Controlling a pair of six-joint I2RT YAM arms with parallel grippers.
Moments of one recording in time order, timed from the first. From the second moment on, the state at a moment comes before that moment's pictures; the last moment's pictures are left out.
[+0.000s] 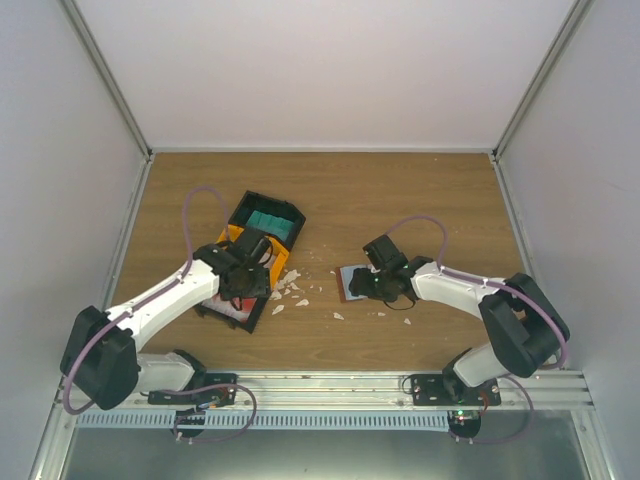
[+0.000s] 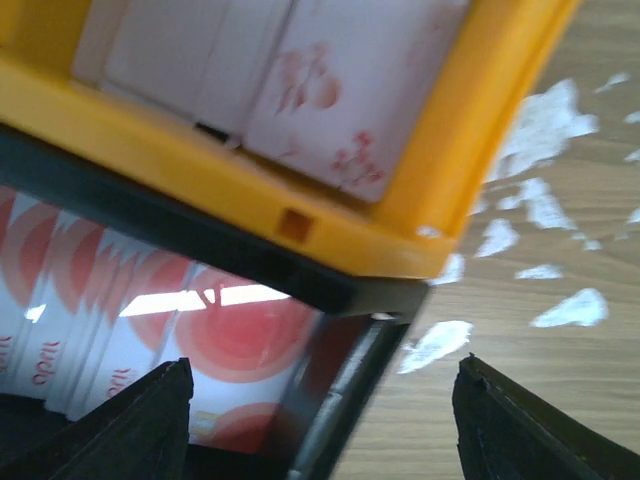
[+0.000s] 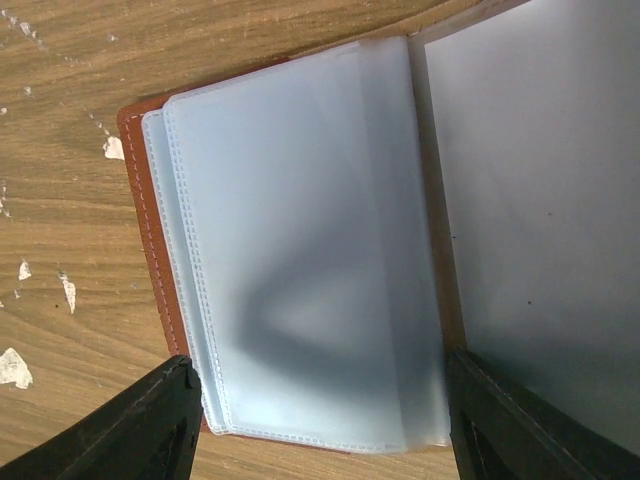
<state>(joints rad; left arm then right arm) -0.57 1.28 0.89 -0.89 -0.10 -0.66 0.63 1.49 0.72 -0.35 -0.11 0.72</state>
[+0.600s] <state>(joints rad) -0.50 1.47 0.89 -0.68 -0.09 -0.55 0.63 1.50 0.71 -0.31 -0.12 0.74</state>
